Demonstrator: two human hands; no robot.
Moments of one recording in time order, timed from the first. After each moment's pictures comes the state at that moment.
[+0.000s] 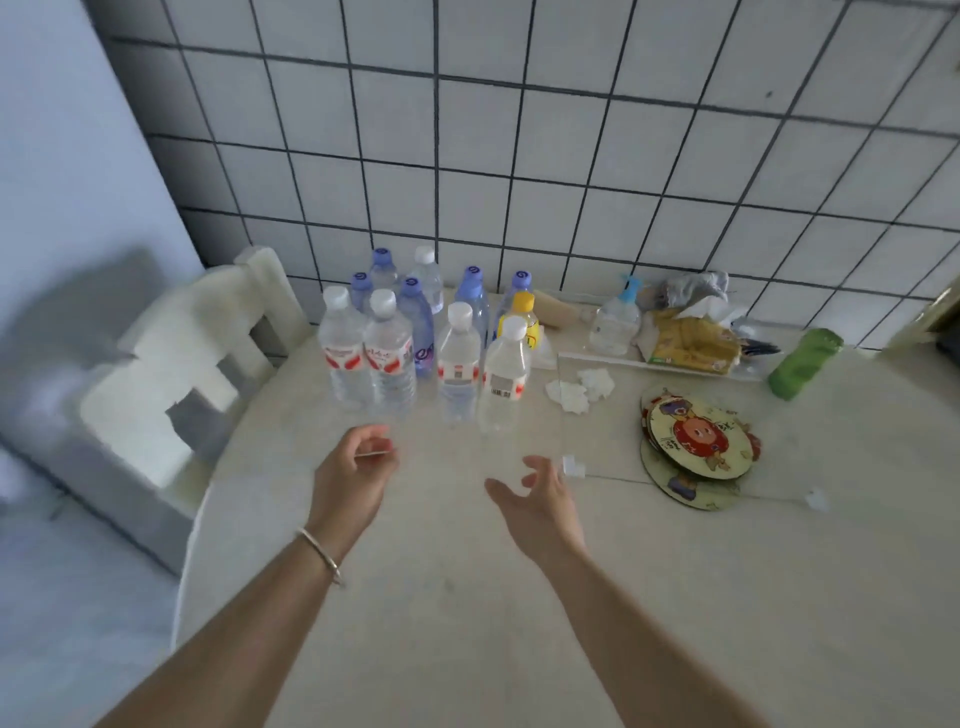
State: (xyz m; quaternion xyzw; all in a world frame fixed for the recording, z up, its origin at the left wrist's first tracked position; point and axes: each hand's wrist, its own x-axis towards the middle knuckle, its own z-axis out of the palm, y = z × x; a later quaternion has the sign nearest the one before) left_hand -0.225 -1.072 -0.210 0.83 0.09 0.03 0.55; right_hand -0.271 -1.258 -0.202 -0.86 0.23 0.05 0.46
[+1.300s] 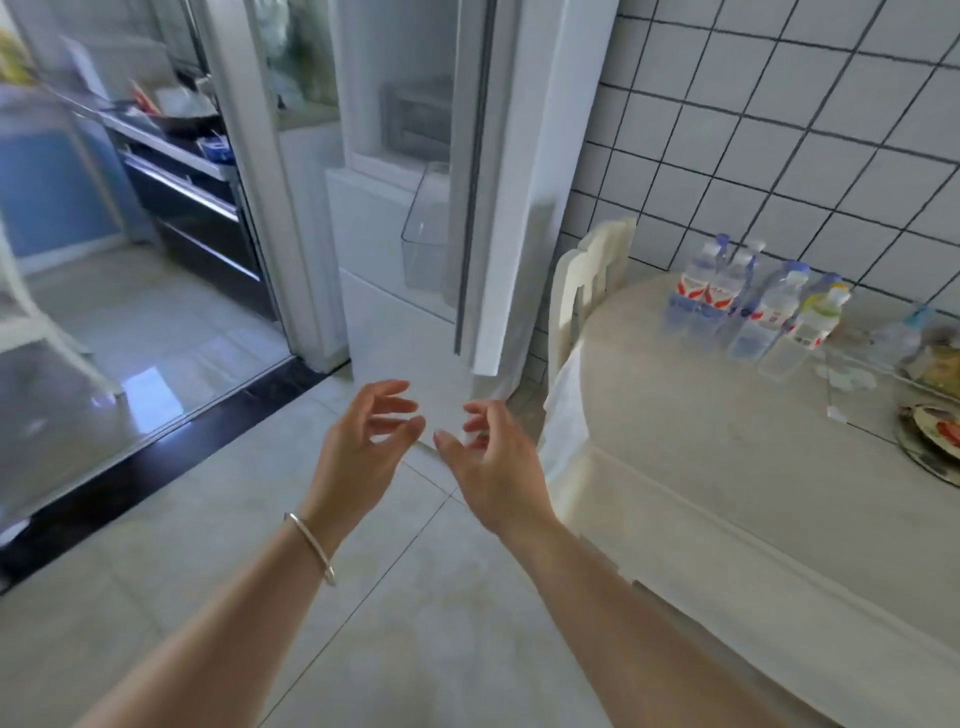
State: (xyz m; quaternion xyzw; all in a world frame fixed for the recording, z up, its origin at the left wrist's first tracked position) left_hand -0.731 -0.674 -0.146 0.77 0.11 0.22 0.58; right_hand -0.695 -0.815 -0.123 -0.88 -0.16 0.08 0.44
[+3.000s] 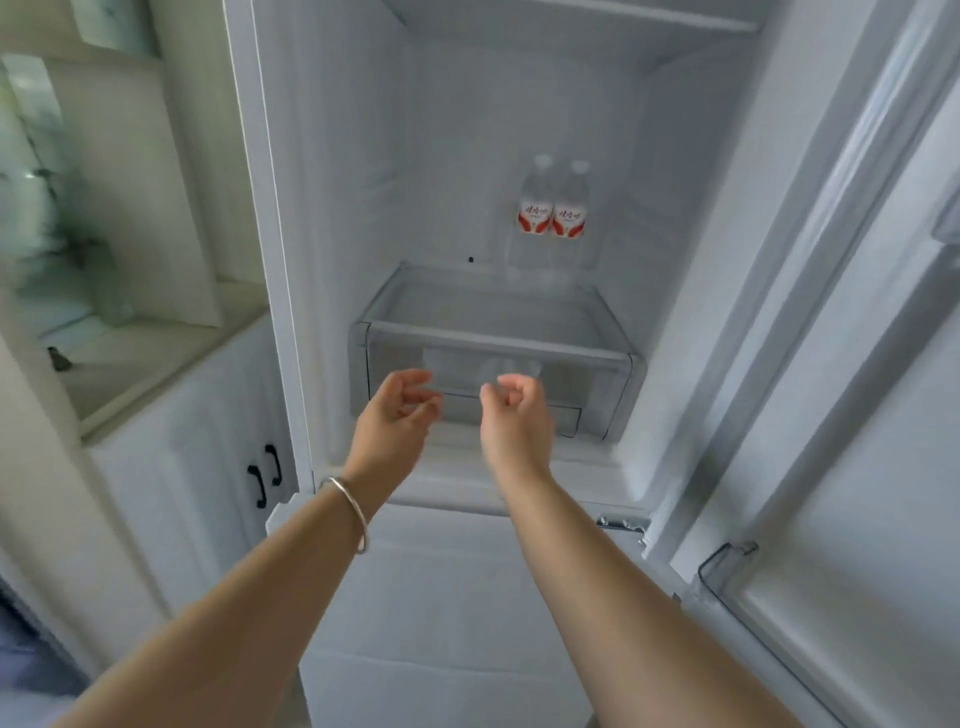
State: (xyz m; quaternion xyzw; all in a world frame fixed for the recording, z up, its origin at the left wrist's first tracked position) left_hand -0.004 -0.210 -0.055 0.72 -0.08 0.07 0.69; right_hand -0.030 -0.323 -0.028 -0.76 0.18 -0.22 0.58
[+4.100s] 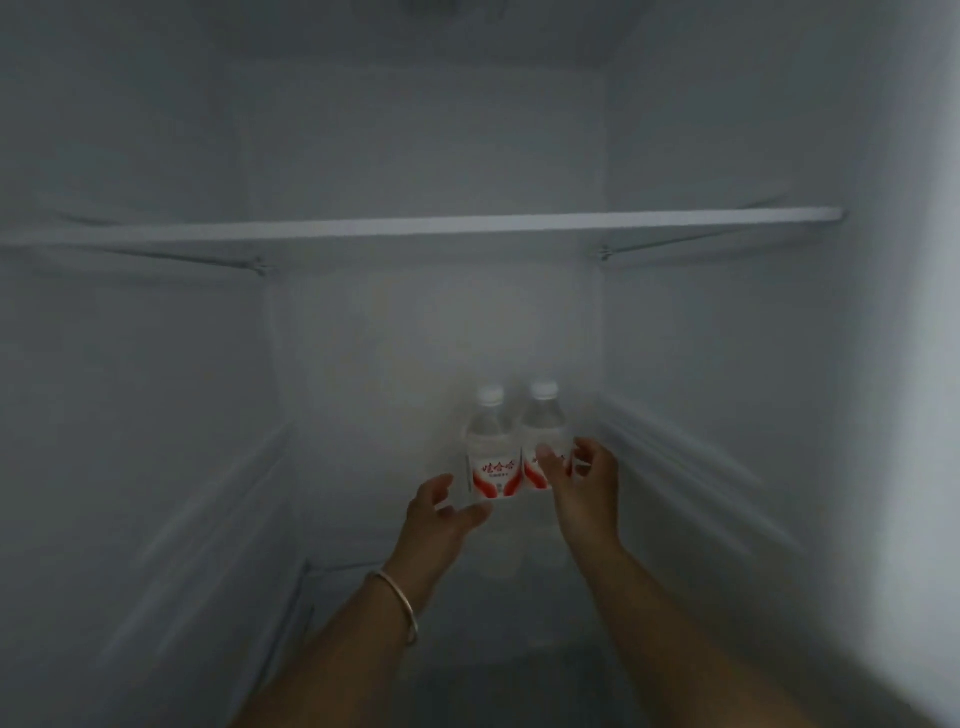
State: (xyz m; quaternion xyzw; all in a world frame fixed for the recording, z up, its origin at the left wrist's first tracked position) left_hand 0.362 -0.356 0.042 0.71 -0.16 -0.05 0.68; right_hand 0.324 -0.508 0.054 -0.67 0.17 -0.43 0.59
